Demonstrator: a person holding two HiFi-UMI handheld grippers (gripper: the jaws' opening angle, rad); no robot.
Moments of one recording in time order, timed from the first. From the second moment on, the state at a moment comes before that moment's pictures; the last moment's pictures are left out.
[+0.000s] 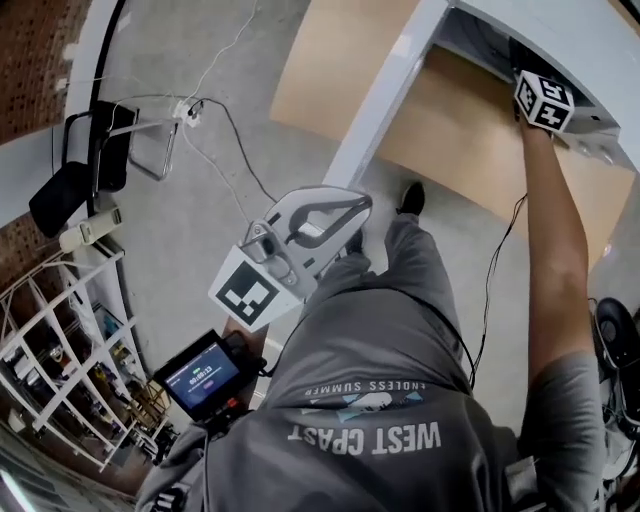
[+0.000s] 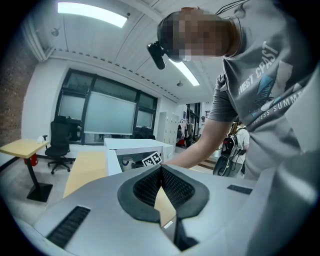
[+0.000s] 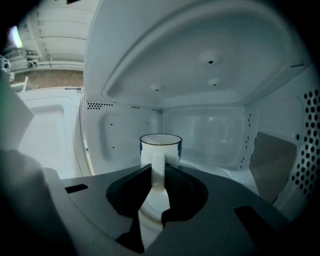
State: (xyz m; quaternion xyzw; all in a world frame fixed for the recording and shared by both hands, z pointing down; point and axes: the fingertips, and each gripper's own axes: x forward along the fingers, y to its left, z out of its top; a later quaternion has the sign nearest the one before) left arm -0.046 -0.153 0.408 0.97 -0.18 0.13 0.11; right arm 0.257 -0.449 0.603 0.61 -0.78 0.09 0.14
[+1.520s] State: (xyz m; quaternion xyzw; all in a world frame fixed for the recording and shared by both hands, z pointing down) left arm -0.016 -0.142 0.418 0.97 -0.18 0.13 0.08; right arm 0.290 -0.431 0.610 0.62 -0.77 0.08 0.15
